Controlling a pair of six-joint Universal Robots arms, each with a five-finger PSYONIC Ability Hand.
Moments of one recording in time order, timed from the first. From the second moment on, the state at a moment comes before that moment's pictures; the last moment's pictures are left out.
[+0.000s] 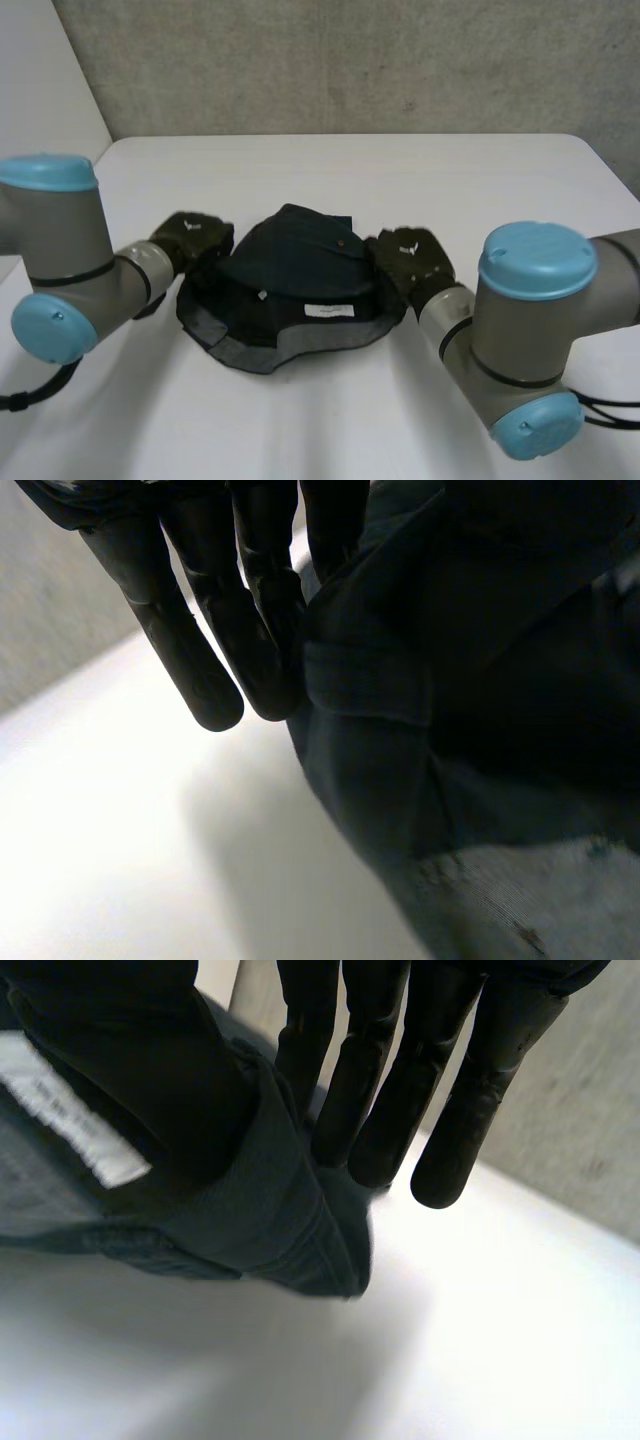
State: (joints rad) left arm 4.40 -2.11 -1.37 3.07 -1.35 3.50; right arm 2.18 -1.09 1.54 -0.21 1.55 2.99; left_hand 1.12 1.17 1.18 1.19 0.99; right_hand 0.96 1.16 1.18 1.19 0.97
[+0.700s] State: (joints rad) left arm 4.03 -1.72 -1.03 2.95 -1.61 3.33; right arm 1.96 -1.30 1.45 -0.04 1.40 3.24; left_hand 1.12 1.19 1.19 1.19 0.99; right_hand 0.97 1.16 1.18 1.19 0.98
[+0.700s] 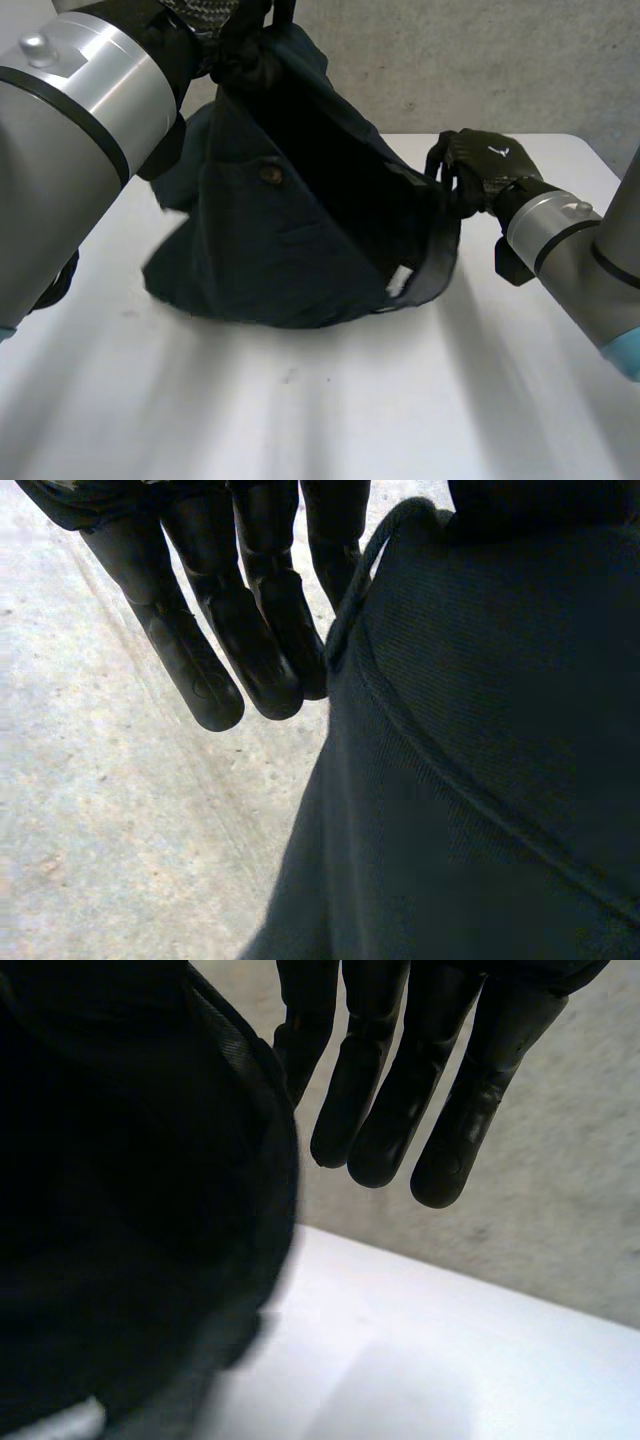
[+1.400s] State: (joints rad) left arm 3.99 -2.41 -0.64 3.29 -1.42 3.49; right arm 1.94 -0.94 1.21 -0.08 1.62 3.04; left_hand 0.20 0.20 0.21 0.20 0.04; right_hand 0.19 0.21 0.20 0.22 0.06
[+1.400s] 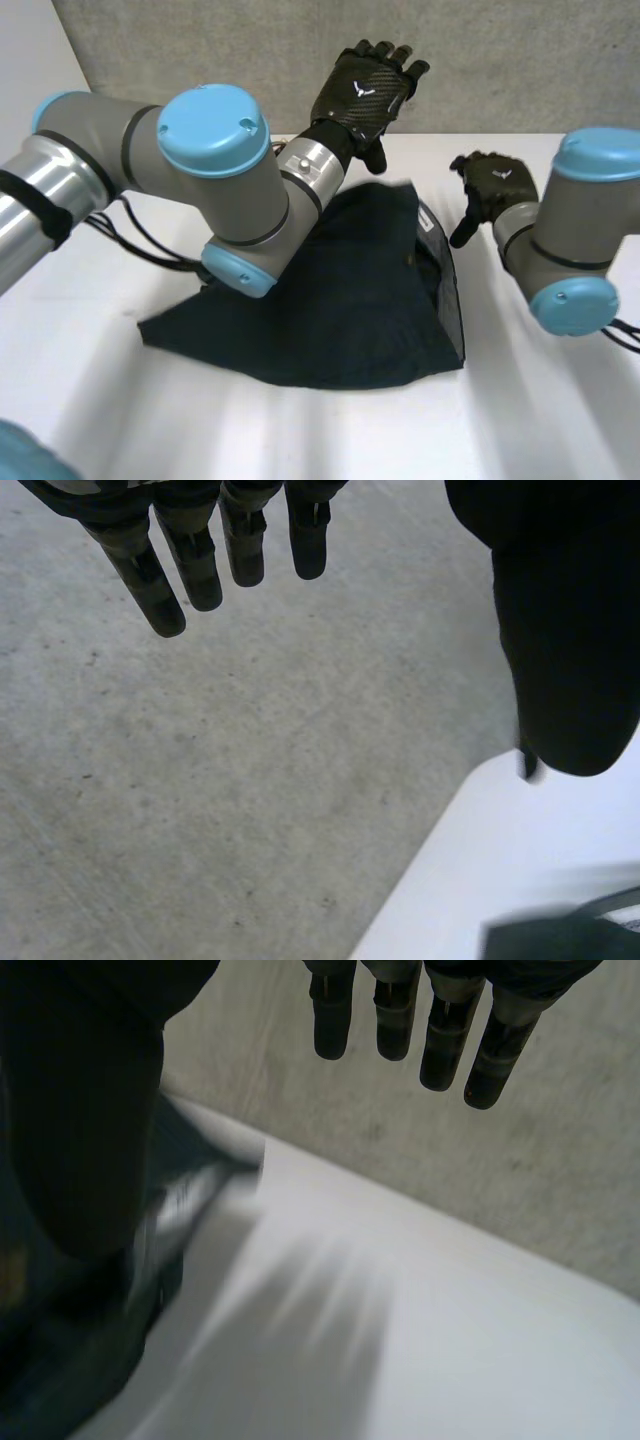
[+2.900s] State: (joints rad) left arm 4.37 -1.88 -1.87 3.31 -1.56 3.40; right arm 1.94 -1.22 1.84 -0.27 1.32 2.77; left_hand 0.38 0.38 0.37 0.36 0.19; right_hand 0.94 1.17 1.17 1.19 0.97
